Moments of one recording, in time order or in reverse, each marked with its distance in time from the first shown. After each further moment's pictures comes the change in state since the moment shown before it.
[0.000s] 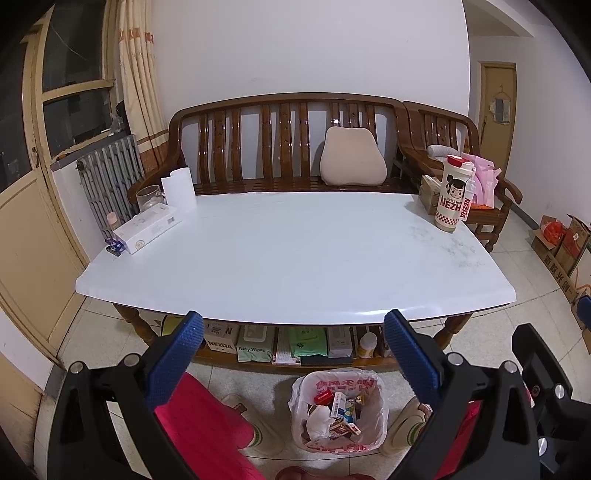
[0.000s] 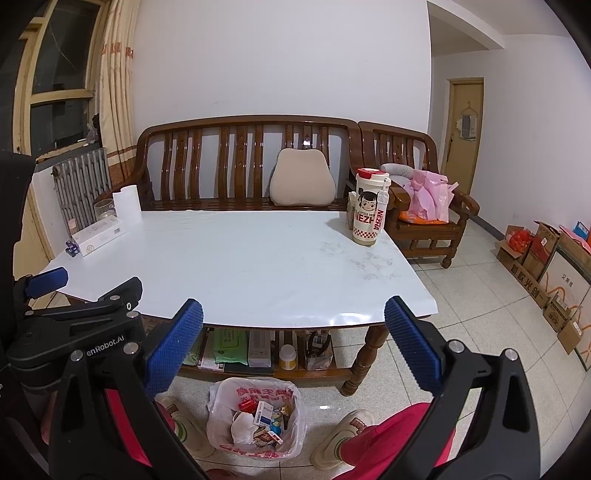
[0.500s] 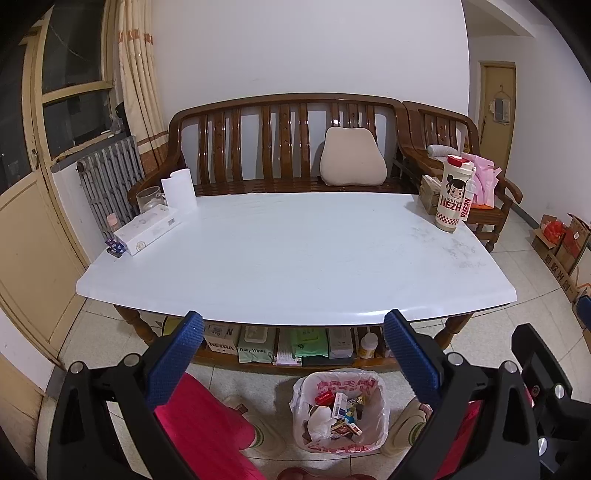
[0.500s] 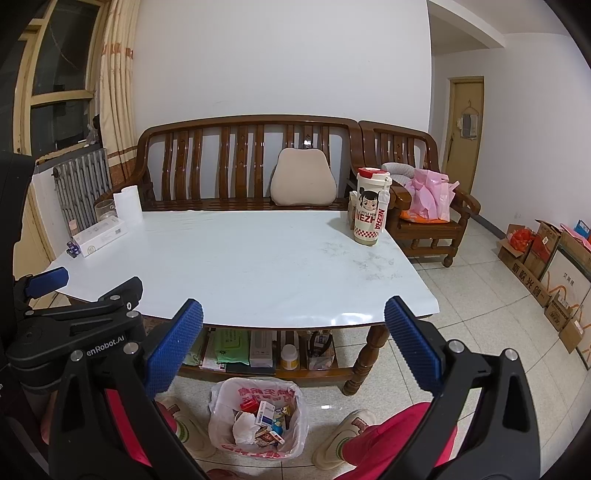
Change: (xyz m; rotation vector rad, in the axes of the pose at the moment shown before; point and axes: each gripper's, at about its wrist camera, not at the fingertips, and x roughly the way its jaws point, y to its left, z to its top) left arm 0.000 -0.002 0.001 0.005 -0.004 0.004; right arm 0.003 0.000 0.001 -0.003 0.001 0.009
